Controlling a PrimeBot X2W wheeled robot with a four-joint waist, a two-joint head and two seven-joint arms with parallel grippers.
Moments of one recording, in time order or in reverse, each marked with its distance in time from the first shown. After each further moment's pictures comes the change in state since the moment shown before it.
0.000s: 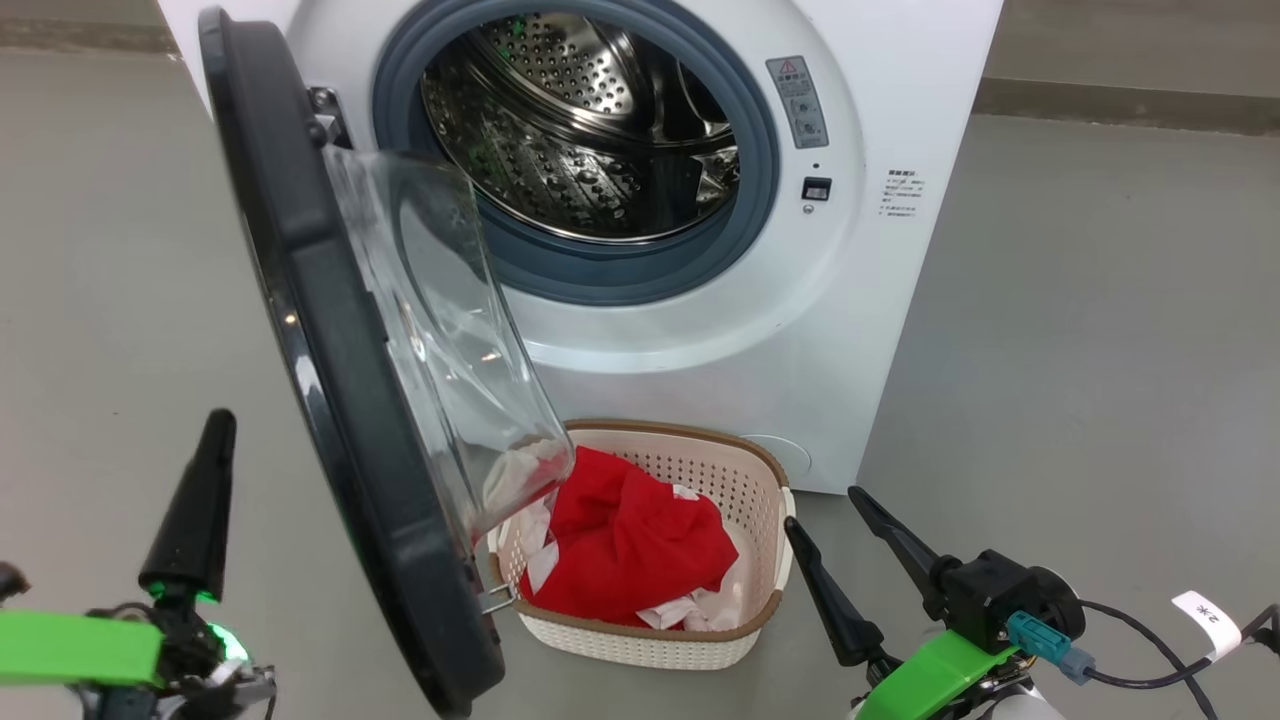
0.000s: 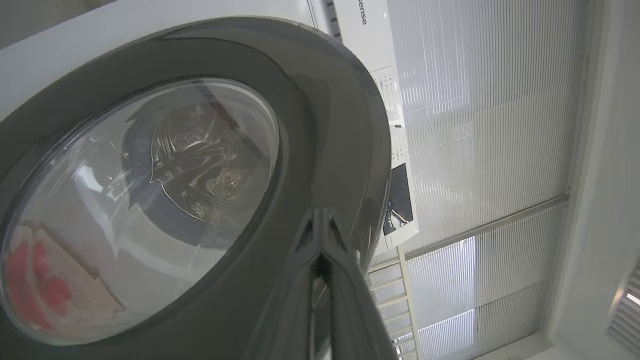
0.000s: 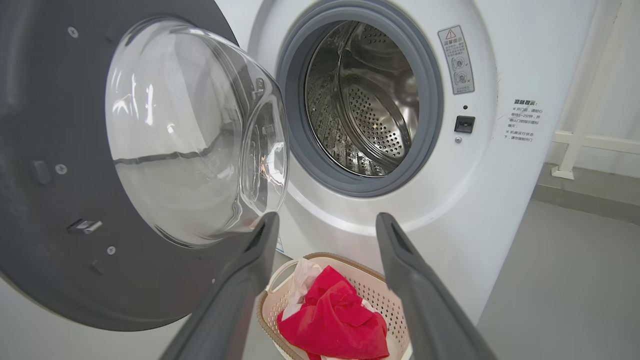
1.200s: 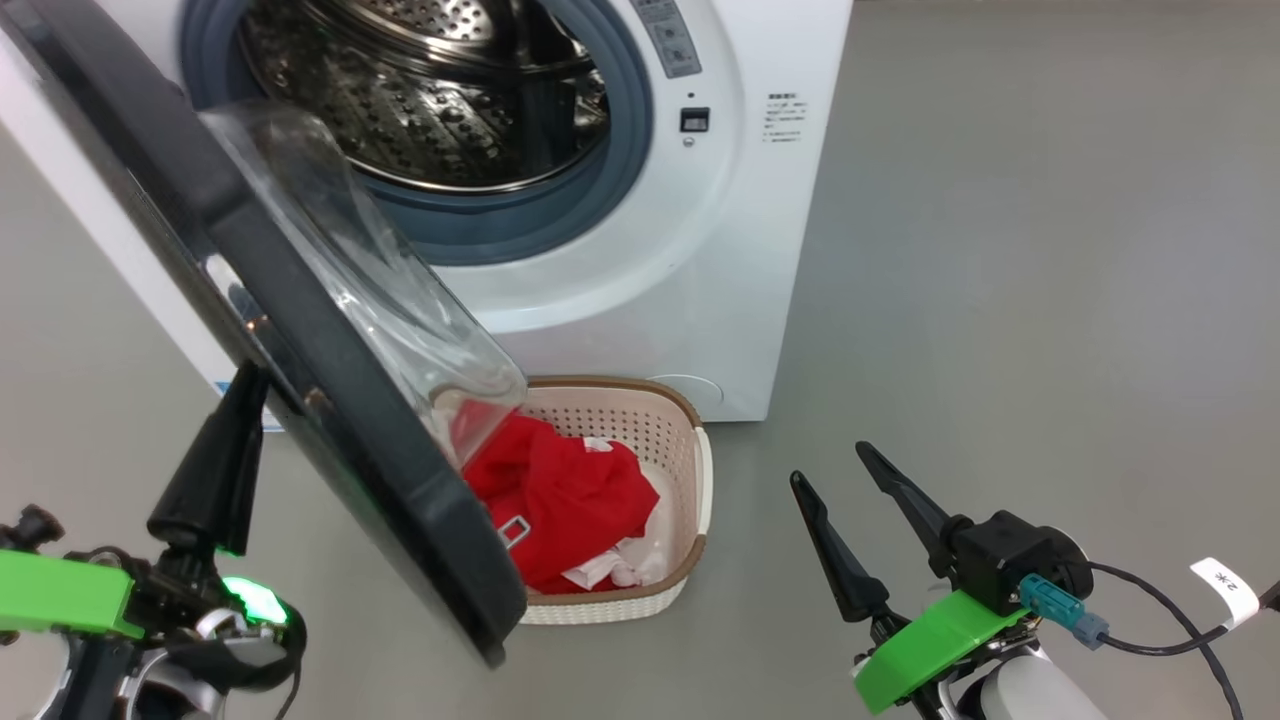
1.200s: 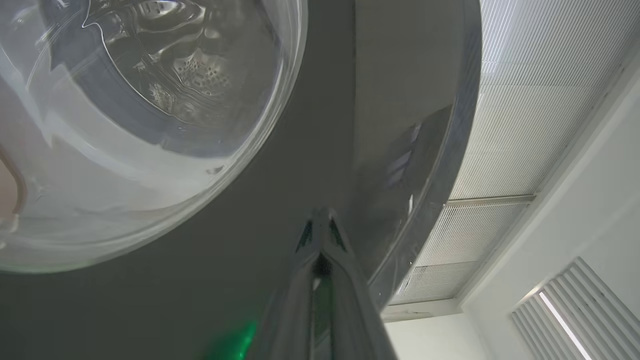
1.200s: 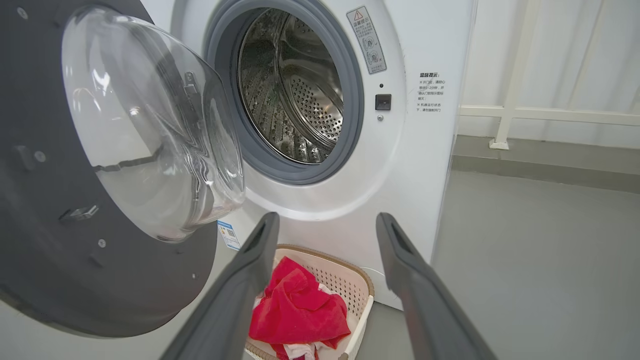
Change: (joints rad) left arm -0.077 -0.001 -0.017 -0.065 -0.272 0.180 0.081; right arm -0.052 -0.001 -0.017 -0.010 0.009 0.000 0.000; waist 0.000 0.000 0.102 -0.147
